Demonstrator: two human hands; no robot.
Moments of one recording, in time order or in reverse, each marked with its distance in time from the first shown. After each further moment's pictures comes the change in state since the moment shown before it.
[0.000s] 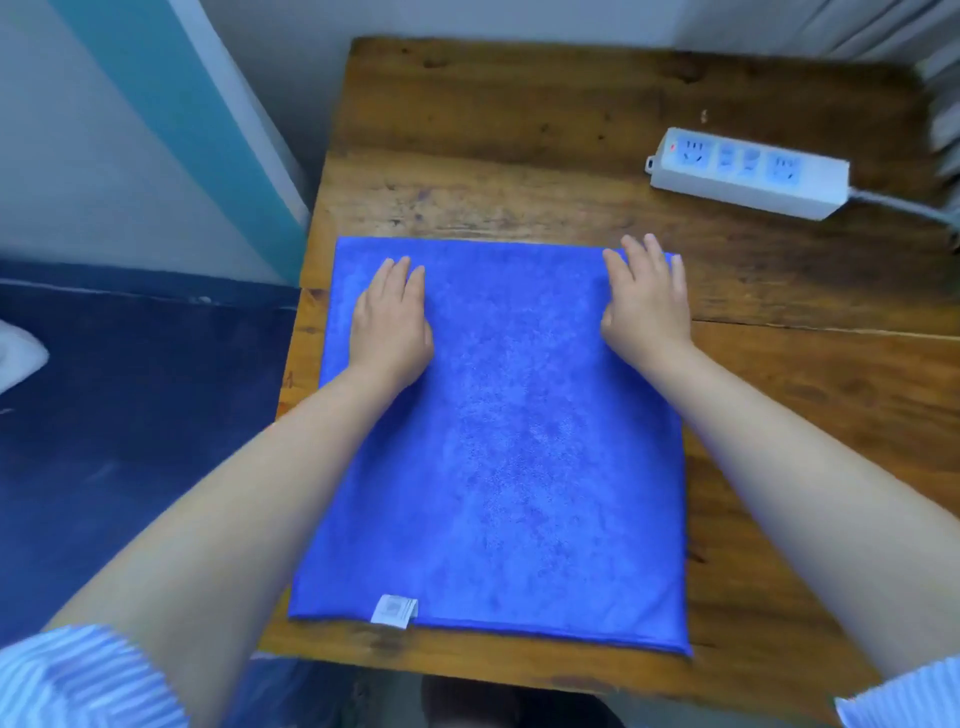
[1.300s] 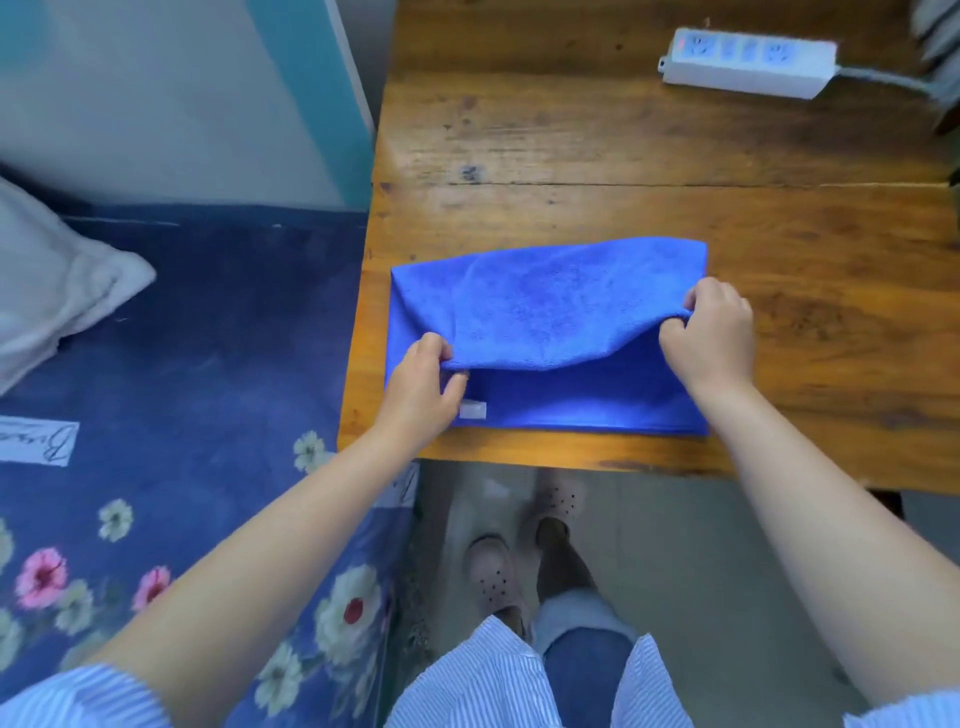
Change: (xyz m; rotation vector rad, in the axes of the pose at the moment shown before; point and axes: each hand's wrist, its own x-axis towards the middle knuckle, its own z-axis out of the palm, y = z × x) left_hand -0.223 -0.035 -0.002 -0.572 -0.084 -0.028; right_hand -0.205 -0.028 -0.008 0.411 0.157 0.345
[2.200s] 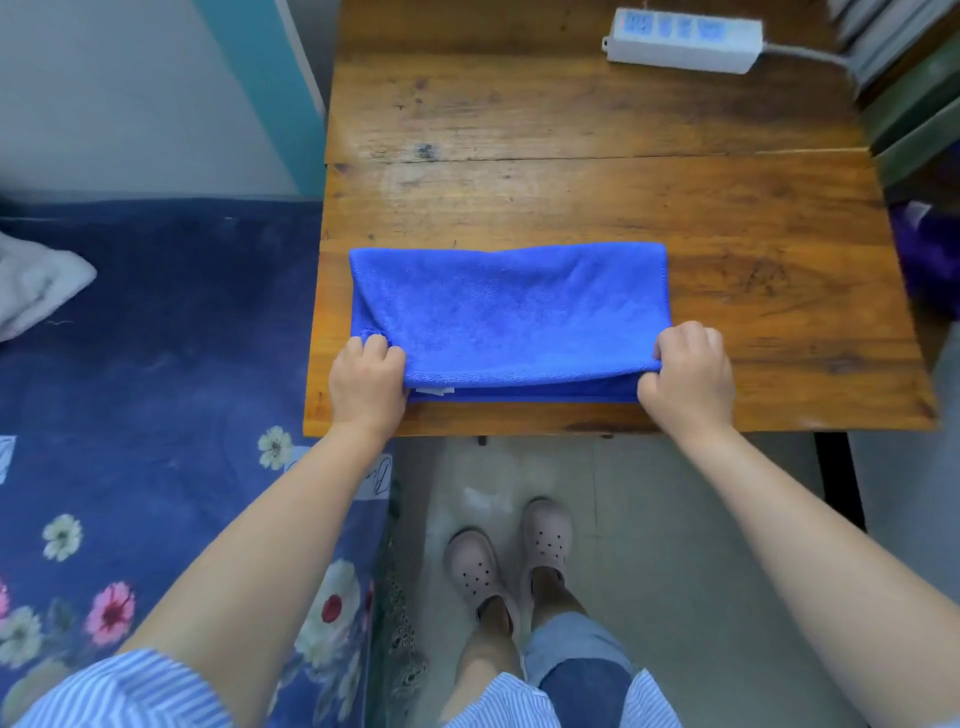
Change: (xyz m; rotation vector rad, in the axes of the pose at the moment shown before) left_hand -0.007 -0.040 0.014 0.768 0.124 0.269; right_hand -0.069 0.052 0.018 -0.189 0.134 -0.176
